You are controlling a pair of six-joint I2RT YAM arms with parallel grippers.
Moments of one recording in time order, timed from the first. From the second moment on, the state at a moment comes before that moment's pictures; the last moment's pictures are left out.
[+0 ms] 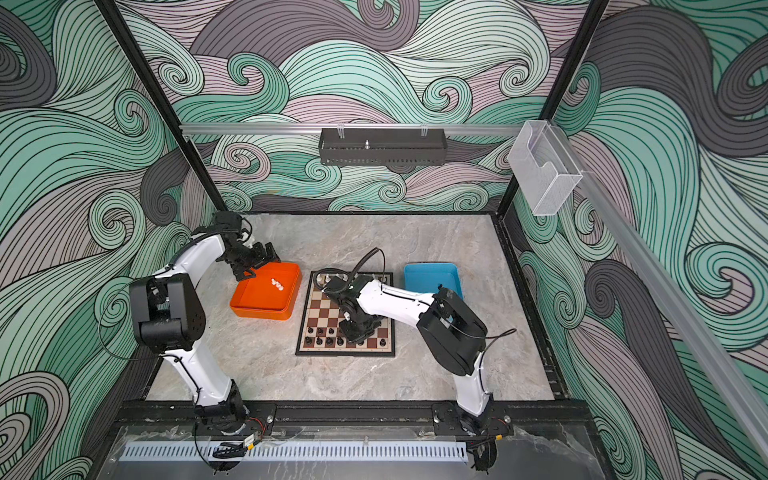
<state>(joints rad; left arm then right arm) 0.12 1.84 1.48 -0.91 0.29 -0.35 0.95 1.93 1.39 -1.01 -0.10 0.33</state>
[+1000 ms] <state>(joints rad) 0.12 1.84 1.48 -0.91 0.29 -0.35 0.94 1.93 1.39 -1.01 -0.09 0.34</state>
